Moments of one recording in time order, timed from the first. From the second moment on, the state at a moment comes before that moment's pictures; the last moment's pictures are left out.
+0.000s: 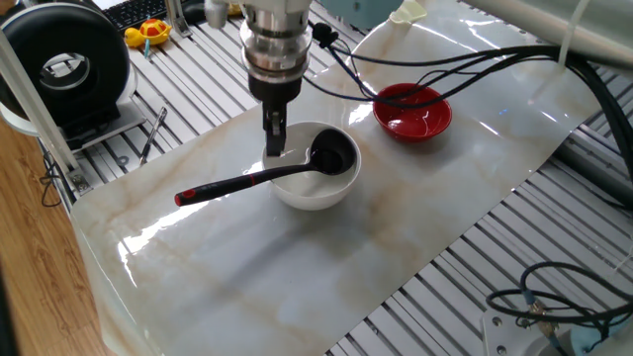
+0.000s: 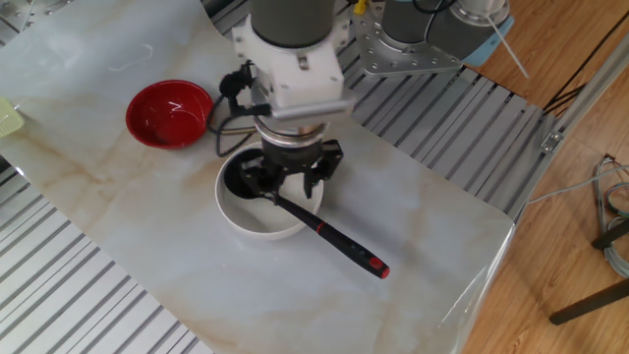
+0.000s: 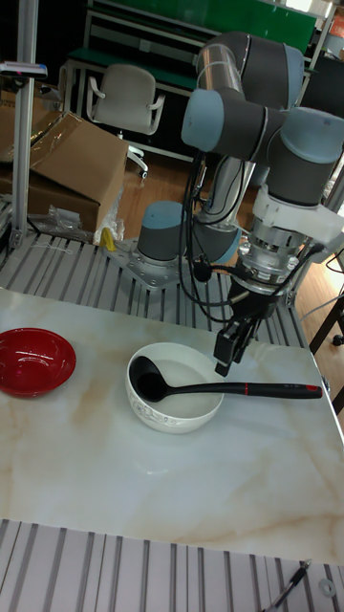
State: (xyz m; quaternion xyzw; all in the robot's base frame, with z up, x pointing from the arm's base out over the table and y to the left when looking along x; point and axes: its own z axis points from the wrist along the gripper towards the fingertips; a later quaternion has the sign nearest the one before) arm 0.538 0.127 0.141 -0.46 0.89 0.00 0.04
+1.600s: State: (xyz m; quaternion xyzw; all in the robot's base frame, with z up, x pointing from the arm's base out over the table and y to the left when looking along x) arm 0.542 0.155 0.139 -0.49 0.87 0.01 0.07
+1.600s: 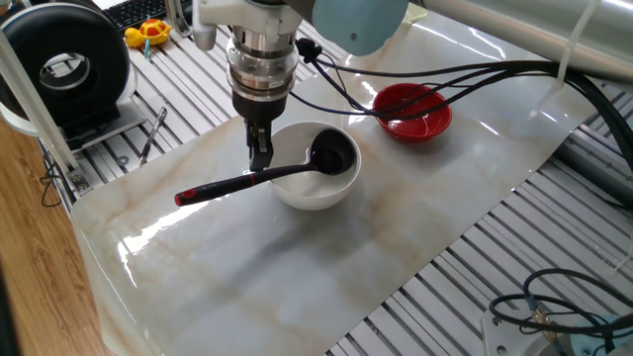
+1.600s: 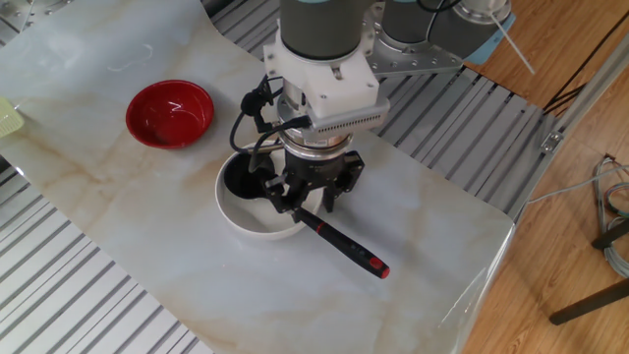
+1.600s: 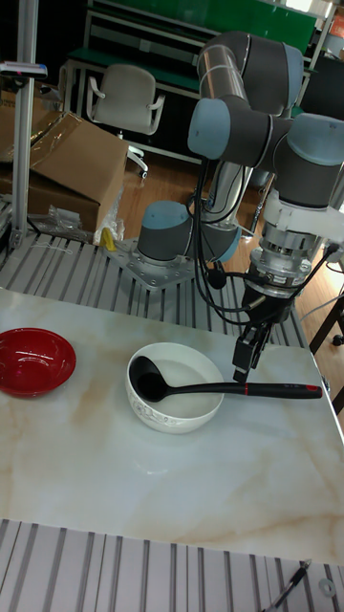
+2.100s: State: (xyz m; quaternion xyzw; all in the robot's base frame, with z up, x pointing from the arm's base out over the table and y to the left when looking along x) arm 0.538 0.153 0.139 -0.51 0.86 0.01 0.06
